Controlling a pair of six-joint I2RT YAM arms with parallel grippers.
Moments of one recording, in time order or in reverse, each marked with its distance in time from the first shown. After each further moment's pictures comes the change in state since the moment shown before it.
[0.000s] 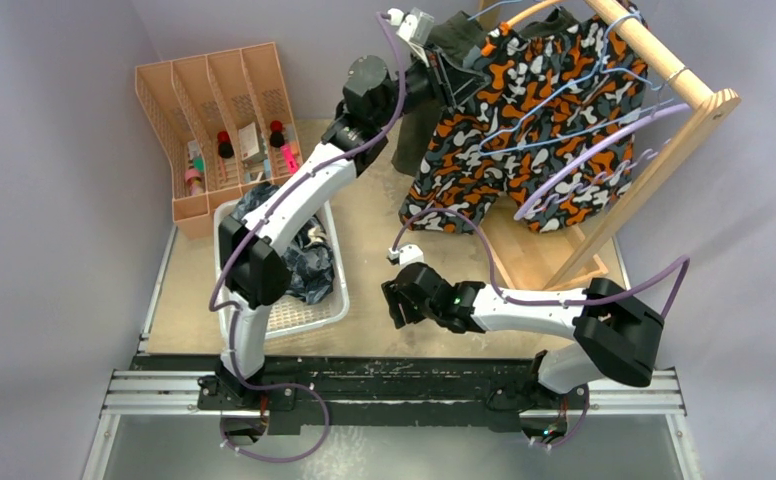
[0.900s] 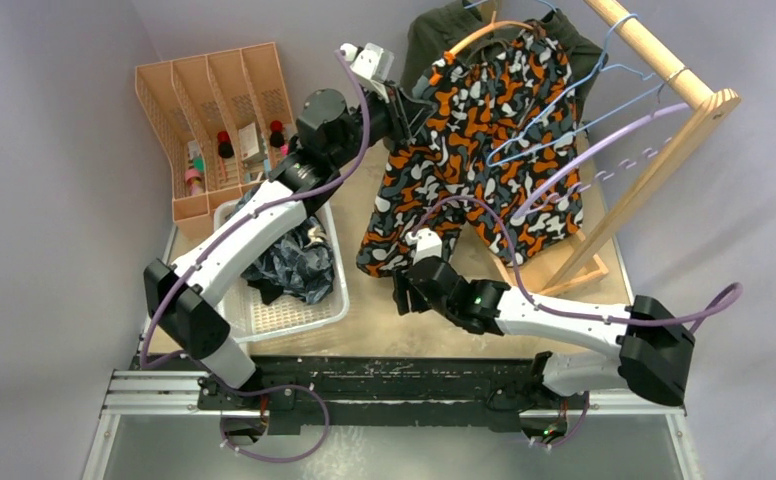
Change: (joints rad) left arm -0.002 -0.445 -0.512 -0.112 -0.251 0.229; right arm 0.000 -0.164 0.014 -0.064 0.106 0.066
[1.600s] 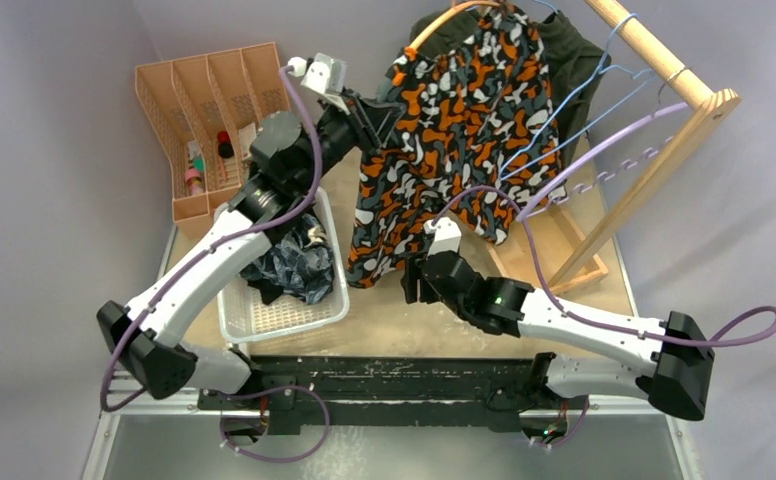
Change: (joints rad) left arm 0.000 -0.223 -0.156 0.023 -0.092 -0.019; right arm 0.000 -0.140 0.032 -0.093 0.105 0.038
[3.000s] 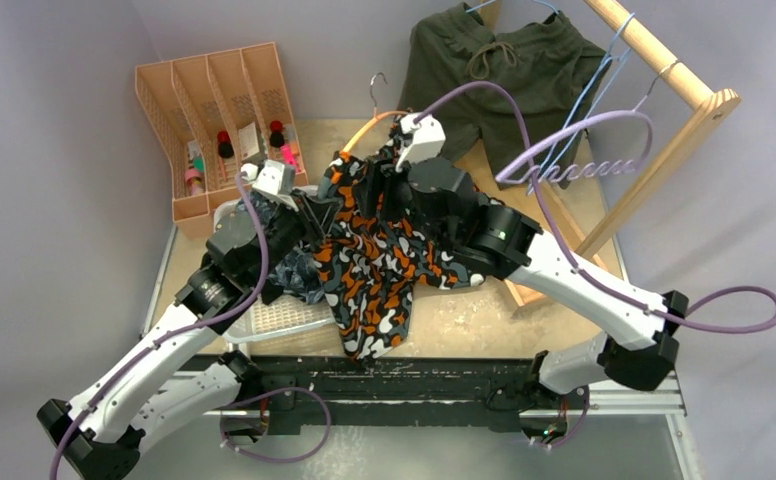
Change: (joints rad) left arm 0.000 -0.589 -0.630 -0.204 -0.200 0.010; right arm 0.000 0.242 0.829 -0.148 0.018 -0.150
